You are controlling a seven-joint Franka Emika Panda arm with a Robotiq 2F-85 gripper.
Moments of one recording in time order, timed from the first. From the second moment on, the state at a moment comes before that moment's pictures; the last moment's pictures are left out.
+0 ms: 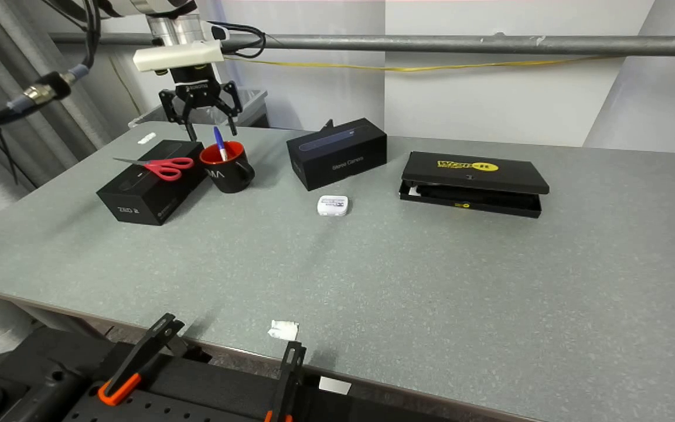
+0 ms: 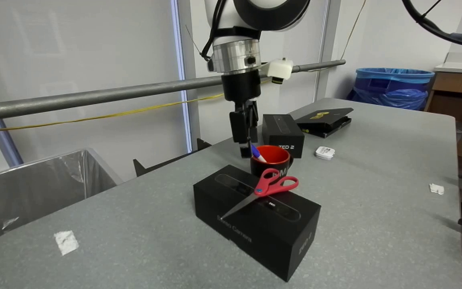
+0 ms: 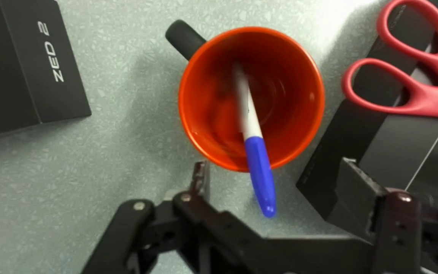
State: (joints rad) arm 0.21 0.67 0.15 -1.64 -0.14 2.14 -0.05
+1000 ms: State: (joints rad) arm 0.21 0.68 0.15 -1.62 -0.14 2.14 -0.05
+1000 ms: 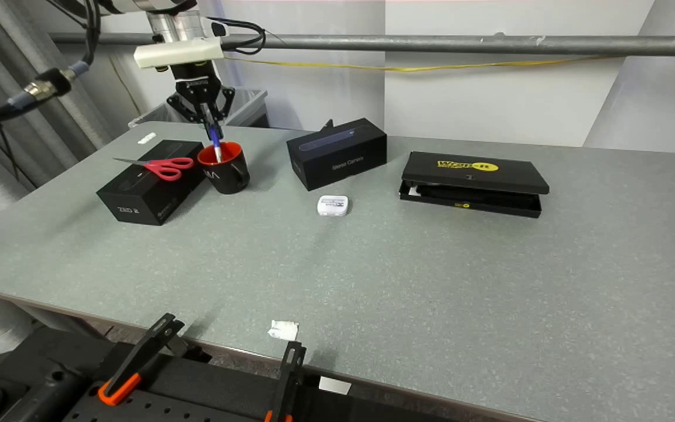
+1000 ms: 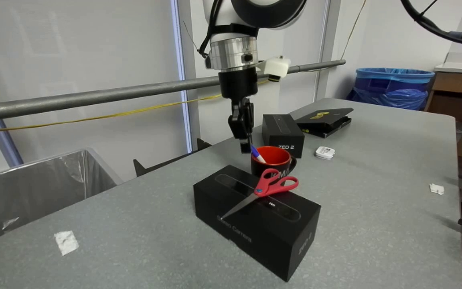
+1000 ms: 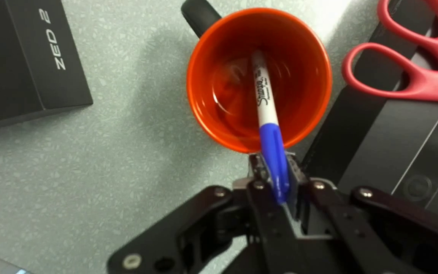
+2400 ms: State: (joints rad) arm 0.15 0.66 0.05 -1.80 -0.09 1.88 0.06
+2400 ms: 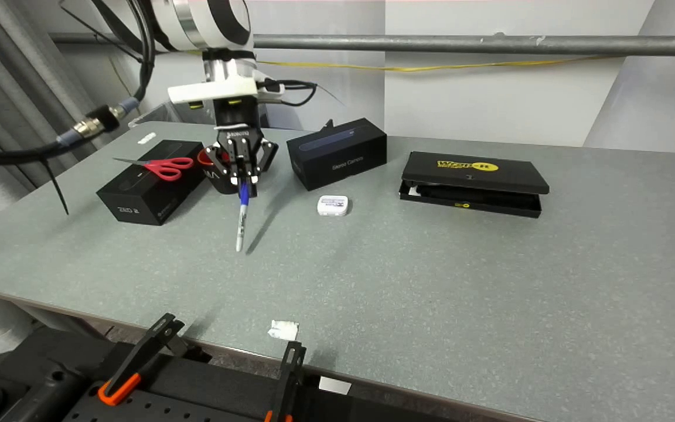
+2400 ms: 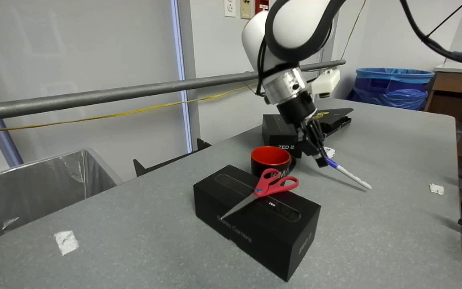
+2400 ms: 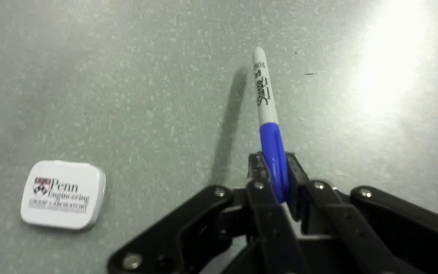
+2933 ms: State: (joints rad) arm 0.16 0.73 0.01 -1.75 -0.09 1.75 0.25
